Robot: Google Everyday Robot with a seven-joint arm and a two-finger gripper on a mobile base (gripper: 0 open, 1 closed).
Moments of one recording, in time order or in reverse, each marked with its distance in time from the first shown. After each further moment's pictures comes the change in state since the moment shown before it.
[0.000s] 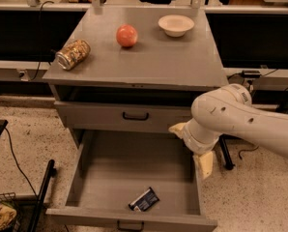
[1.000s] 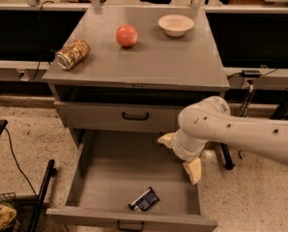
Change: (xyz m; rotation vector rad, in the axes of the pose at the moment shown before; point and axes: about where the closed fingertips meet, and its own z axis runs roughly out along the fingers) arm -0.018 0.000 0.059 -0.042 -0.049 -0.104
